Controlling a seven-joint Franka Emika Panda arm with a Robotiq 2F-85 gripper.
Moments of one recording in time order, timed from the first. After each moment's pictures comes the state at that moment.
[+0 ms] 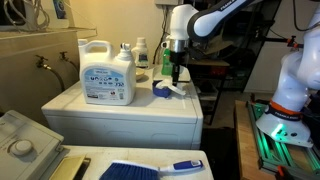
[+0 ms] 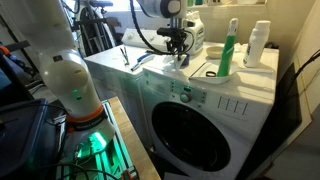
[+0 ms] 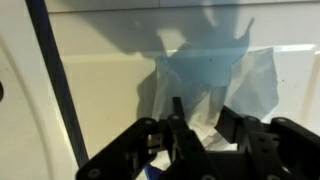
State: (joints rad) arm 0.11 0.01 0.11 -2.24 0.05 2.28 -0.17
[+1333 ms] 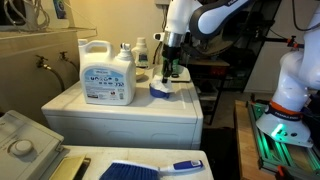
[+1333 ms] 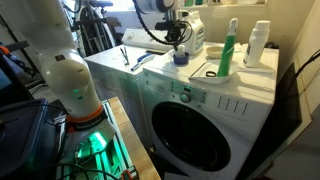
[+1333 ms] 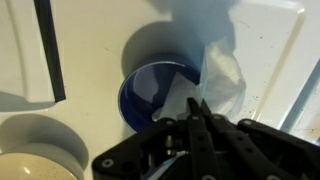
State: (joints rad) arm 0.16 0.02 0.16 -2.18 -0.02 2.37 -0.21
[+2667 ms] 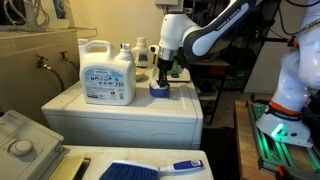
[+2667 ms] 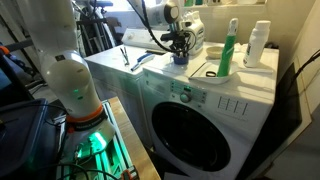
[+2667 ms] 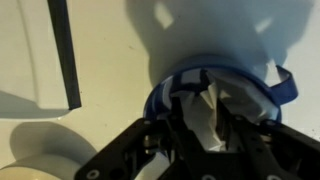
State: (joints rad) arm 0.16 0.16 0.14 -2.15 -0.25 2.48 -0.06
